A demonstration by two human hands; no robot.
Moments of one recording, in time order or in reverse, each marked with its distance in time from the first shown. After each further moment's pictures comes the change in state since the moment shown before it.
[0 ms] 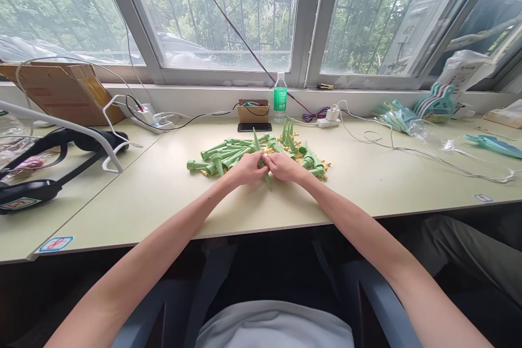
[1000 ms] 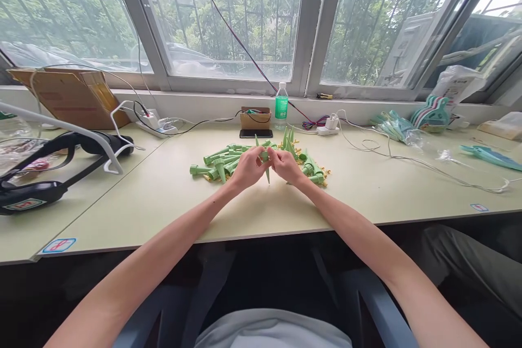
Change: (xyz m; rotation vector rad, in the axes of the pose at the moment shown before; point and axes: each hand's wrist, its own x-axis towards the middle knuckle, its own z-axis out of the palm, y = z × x) left_hand 0.009 -0.005 0.007 -0.121 0.411 0.192; right_hand 0.007 0.003 0.007 0.427 0.390 -0.015
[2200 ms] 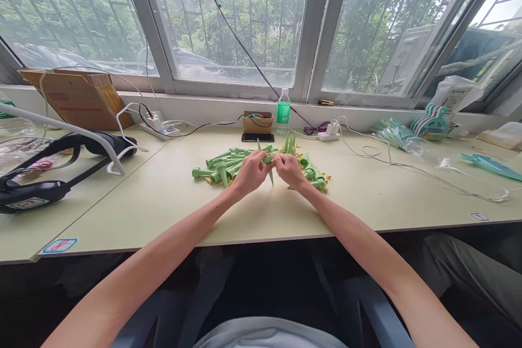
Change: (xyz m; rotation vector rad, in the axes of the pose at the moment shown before) left_hand -0.003 -0.004 0.003 0.031 0.065 0.070; right_hand 0.000 -0.003 -0.001 -0.079 0.107 0.023
